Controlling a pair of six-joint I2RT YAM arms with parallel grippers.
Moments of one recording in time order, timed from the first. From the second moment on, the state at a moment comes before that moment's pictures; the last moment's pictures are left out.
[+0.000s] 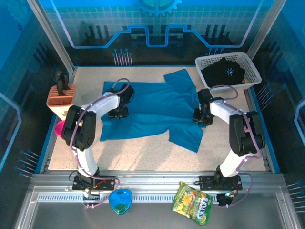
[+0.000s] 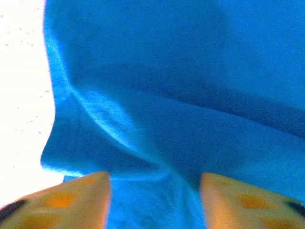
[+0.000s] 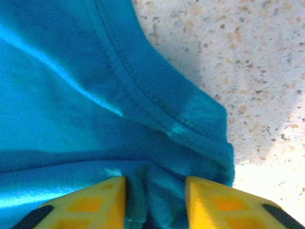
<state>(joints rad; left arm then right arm) -0.32 1.85 1.31 -0.94 -0.36 -0.61 0.17 1.71 1.05 -0.68 0.04 0.46</state>
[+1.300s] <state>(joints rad) -0.32 2.18 1.64 -0.95 -0.20 -0.57 0.24 2.19 1.66 -0.82 0.08 0.28</state>
